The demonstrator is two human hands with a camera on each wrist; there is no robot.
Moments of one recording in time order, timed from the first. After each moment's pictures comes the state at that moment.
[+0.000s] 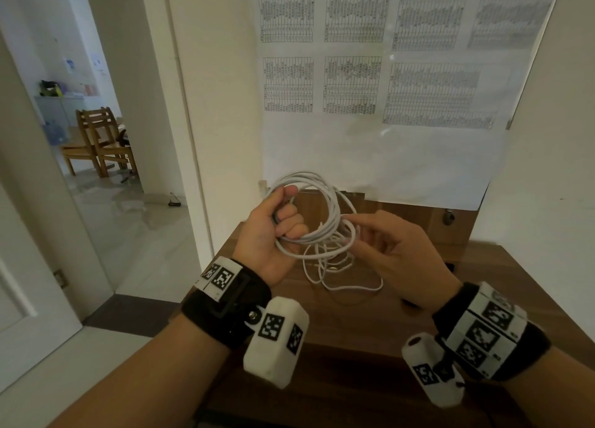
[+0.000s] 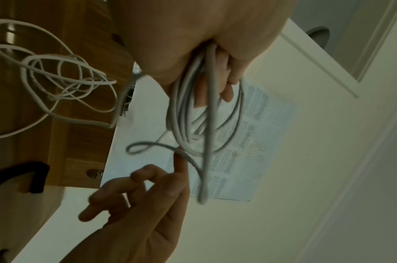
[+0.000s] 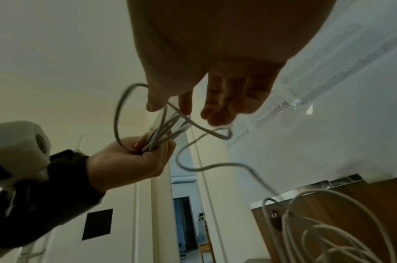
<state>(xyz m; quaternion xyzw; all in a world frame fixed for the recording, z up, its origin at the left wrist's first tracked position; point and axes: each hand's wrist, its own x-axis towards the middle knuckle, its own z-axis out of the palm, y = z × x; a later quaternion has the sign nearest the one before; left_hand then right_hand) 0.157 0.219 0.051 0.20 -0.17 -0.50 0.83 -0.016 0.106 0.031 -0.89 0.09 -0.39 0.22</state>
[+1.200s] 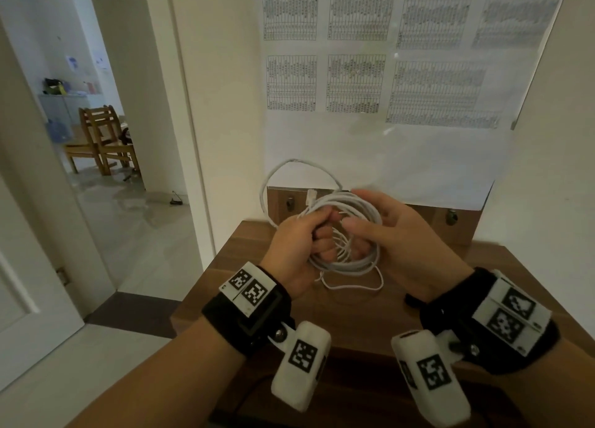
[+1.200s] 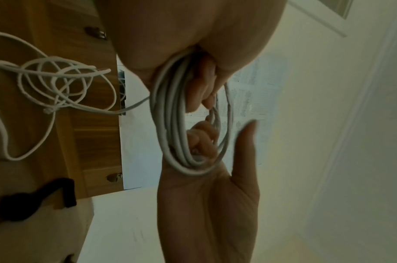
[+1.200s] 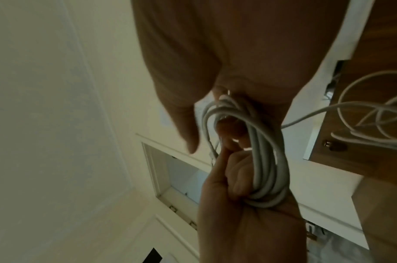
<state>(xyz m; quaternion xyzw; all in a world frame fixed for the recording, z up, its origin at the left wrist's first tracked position) 0.135 0.205 0.038 0.38 -0.28 -0.47 0.74 -0.001 0.119 0.056 -0.67 0.11 -0.30 0.67</state>
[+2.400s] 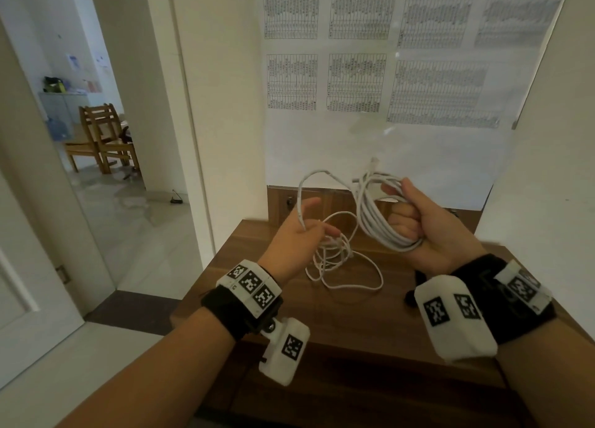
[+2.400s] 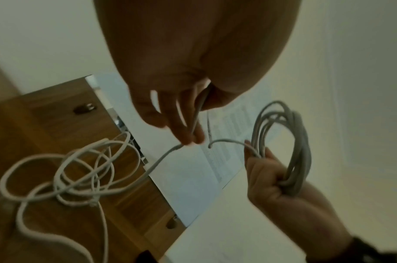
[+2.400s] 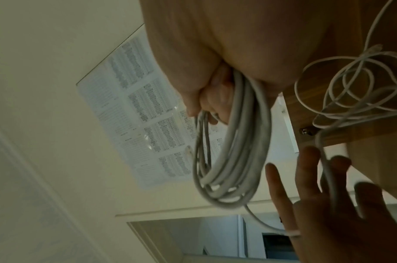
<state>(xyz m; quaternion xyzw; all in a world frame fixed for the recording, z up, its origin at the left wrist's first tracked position) 0.161 0.199 0.020 0.61 -0.46 -0.24 0.60 -0.008 0.081 0.065 -0.39 0.13 -0.30 0.86</state>
